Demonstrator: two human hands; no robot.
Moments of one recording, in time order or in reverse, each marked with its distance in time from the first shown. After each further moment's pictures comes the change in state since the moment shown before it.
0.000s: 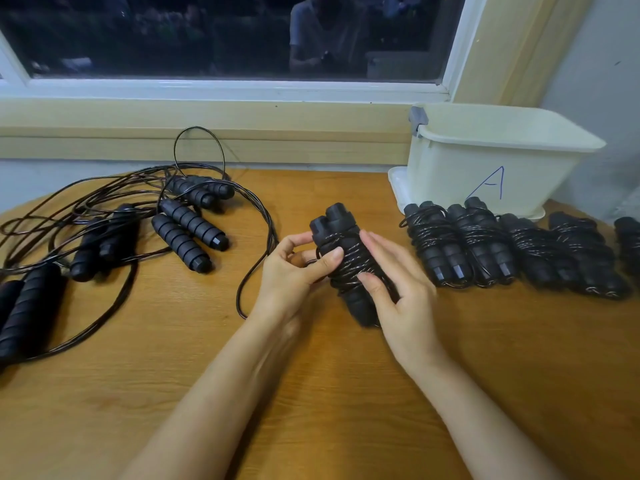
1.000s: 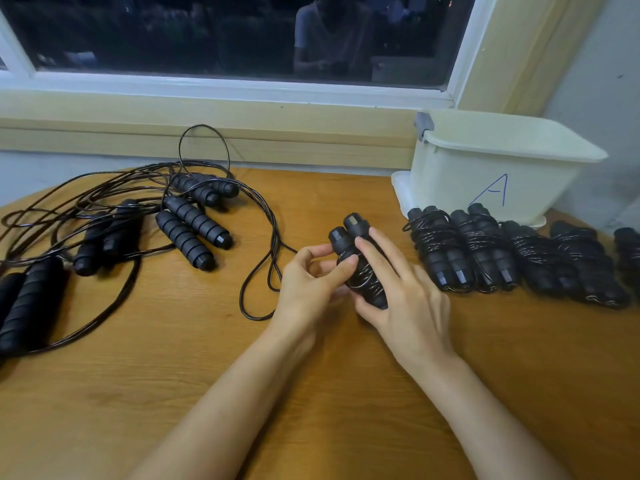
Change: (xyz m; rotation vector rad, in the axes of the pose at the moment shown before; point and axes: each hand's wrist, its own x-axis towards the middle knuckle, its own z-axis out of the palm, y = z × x) left_hand -0.008 -0.011 0.012 0.026 0.011 -0.019; right_hand 0.003 -0.003 -0.004 -0.644 -0.121 -0.128
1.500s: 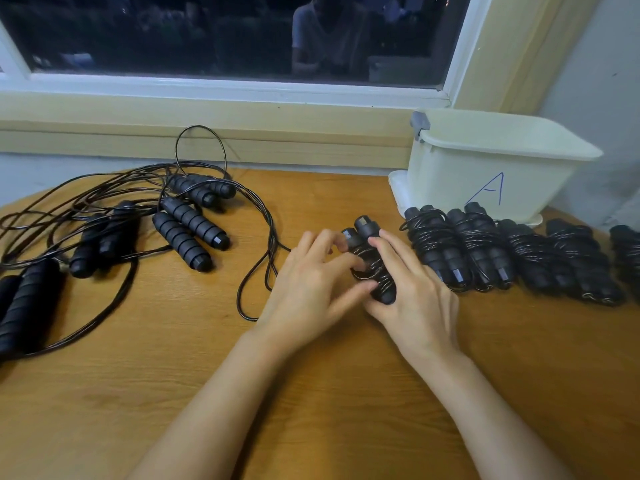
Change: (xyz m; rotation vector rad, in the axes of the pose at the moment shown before) left_hand 0.011 -0.002 -0.020 1.287 -0.174 0.989; right_hand 0.001 0.008 -0.002 0.031 0.027 0.099
